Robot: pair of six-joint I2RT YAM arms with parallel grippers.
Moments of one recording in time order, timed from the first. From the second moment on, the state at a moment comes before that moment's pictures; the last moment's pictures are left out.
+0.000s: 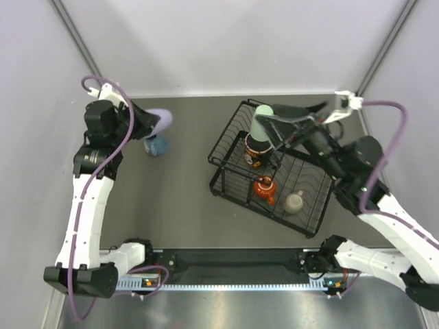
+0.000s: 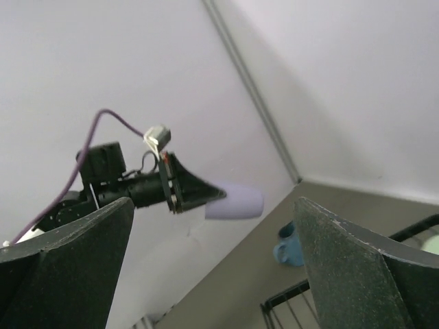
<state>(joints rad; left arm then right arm) -0.06 1.07 1.36 -0.52 0.28 -0.64 0.77 0.93 1.12 0.22 -0.03 0.55</state>
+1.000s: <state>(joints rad) 0.21 1.64 1.27 -0.70 -0.07 -0.40 0.77 0.72 1.02 -0.08 0.18 0.37</state>
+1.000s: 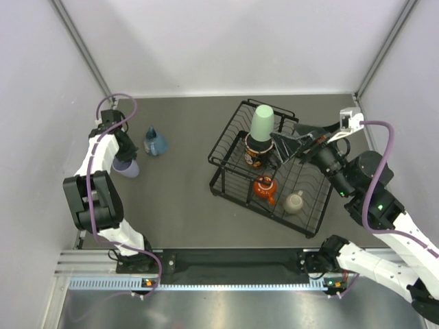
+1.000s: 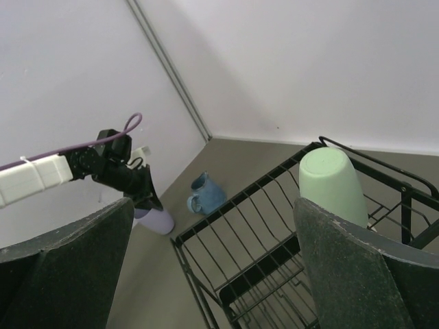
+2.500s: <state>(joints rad) 0.16 1.25 1.23 -0.36 0.64 -0.59 0.72 1.25 1.33 -0.24 0.24 0.07</state>
